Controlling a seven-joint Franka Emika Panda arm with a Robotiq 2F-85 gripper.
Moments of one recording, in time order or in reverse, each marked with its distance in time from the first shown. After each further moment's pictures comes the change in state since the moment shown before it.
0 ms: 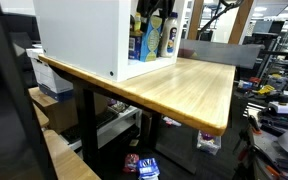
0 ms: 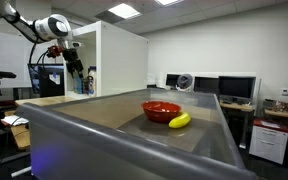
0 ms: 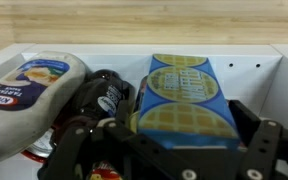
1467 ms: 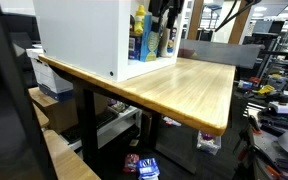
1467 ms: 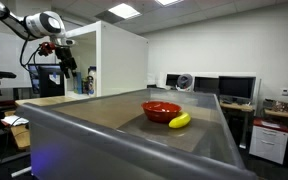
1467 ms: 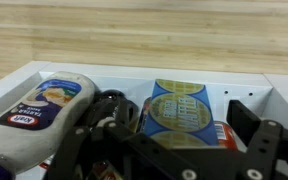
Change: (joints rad) arm 0.007 -0.077 0.030 -0.058 0.002 -0.067 -0.003
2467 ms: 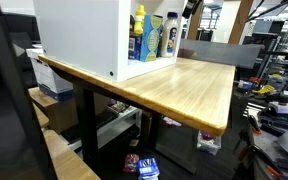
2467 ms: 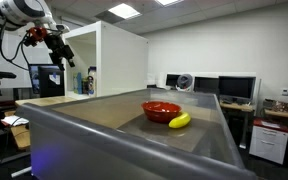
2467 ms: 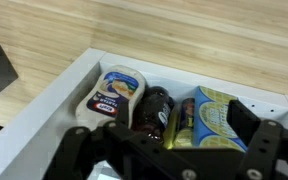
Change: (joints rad) arm -0.030 -0.340 -0.048 -0.253 -0.016 0.060 -0.253
